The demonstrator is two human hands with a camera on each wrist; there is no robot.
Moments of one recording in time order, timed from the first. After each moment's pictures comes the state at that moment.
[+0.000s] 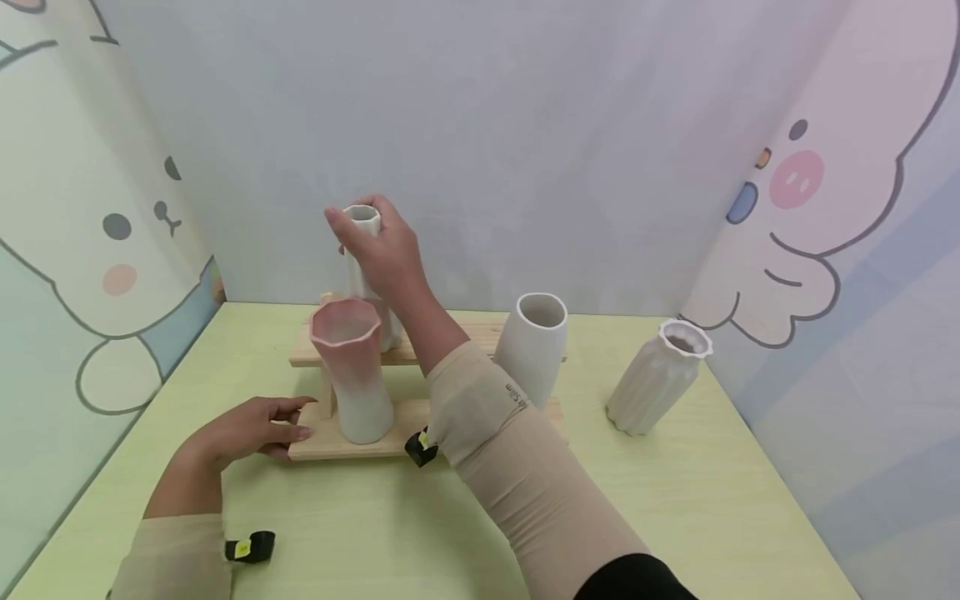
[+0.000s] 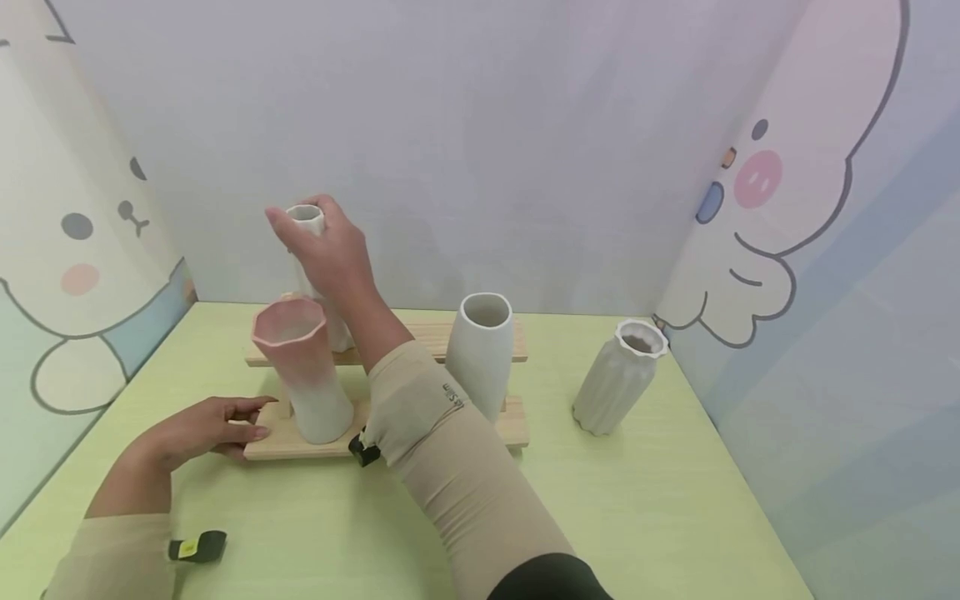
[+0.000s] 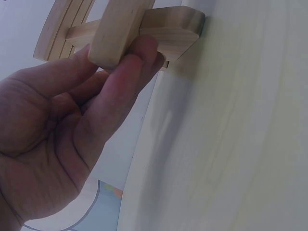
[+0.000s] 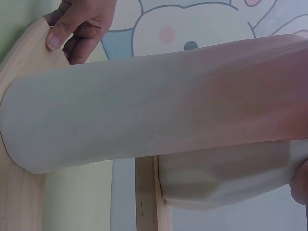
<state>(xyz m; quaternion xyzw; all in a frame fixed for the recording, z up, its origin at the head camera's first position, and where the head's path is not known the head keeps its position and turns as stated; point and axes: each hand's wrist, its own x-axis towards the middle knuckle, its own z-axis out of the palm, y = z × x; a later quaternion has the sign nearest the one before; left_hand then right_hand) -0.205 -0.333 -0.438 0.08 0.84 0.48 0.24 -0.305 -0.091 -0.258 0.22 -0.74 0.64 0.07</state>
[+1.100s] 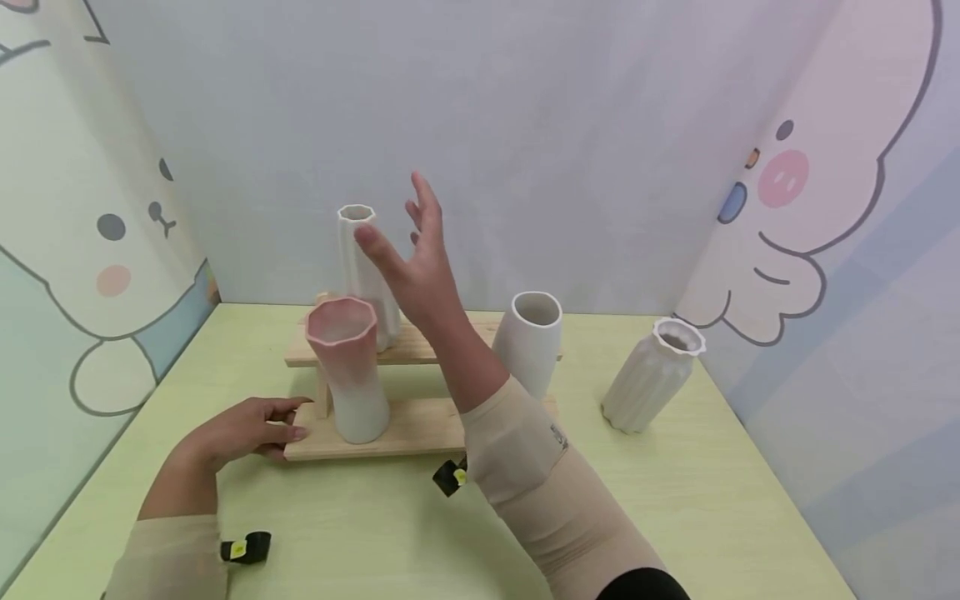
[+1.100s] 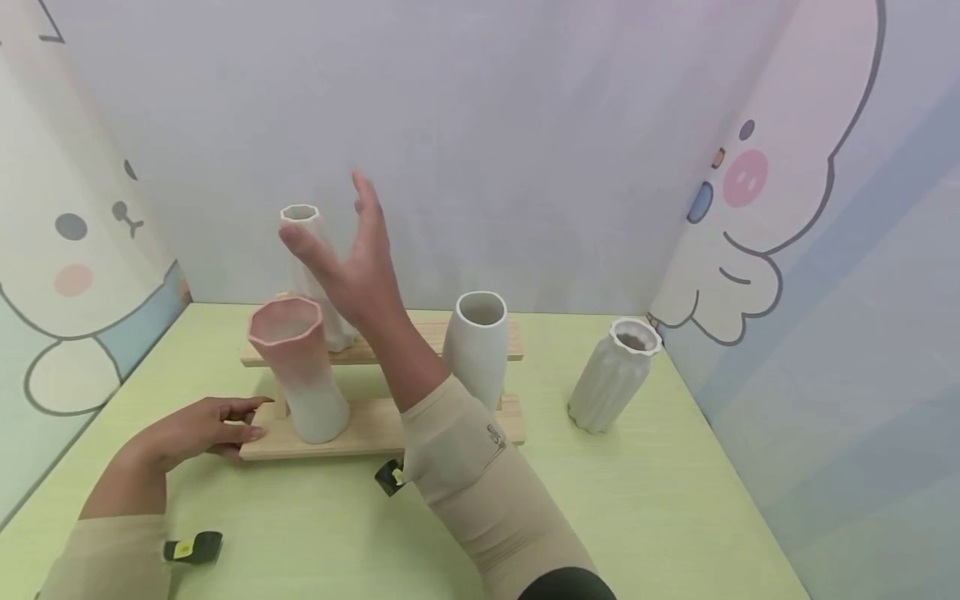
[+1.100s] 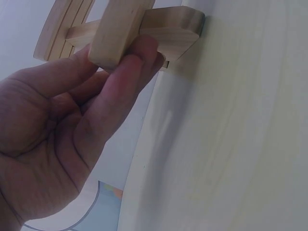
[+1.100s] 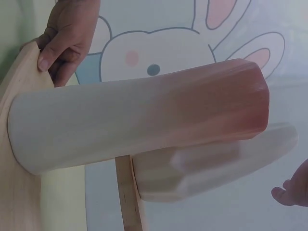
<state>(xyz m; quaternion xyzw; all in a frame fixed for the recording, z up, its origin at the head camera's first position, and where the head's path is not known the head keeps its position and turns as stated) -0.209 -0.333 -0.439 0.07 0.84 0.48 0.24 -0.264 -0.045 -0.253 0.26 -0.71 0.64 0.14</state>
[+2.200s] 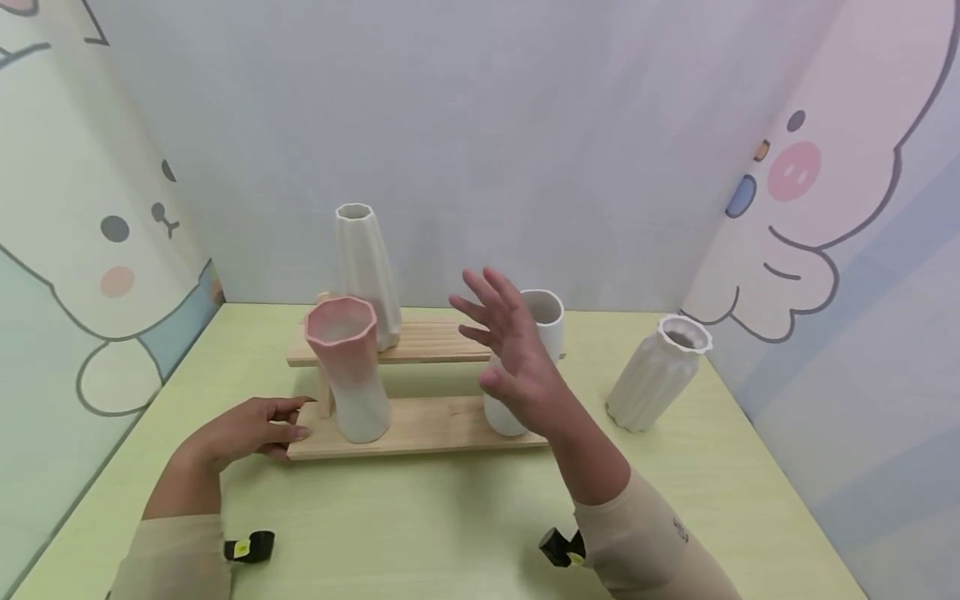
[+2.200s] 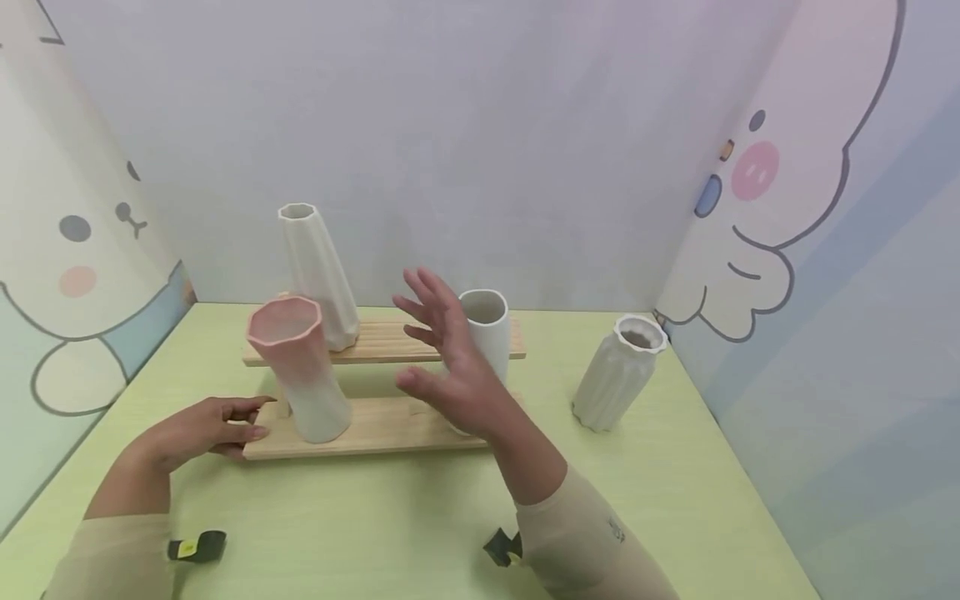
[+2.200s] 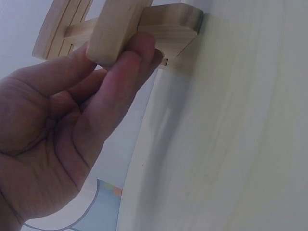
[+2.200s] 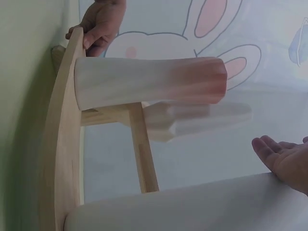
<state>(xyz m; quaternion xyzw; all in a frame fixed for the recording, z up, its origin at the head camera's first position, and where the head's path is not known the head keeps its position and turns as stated) -0.210 -0.335 -0.440 0.08 0.84 0.48 0.25 -0.196 0.068 -0.301 0.44 -0.63 0.64 0.06</state>
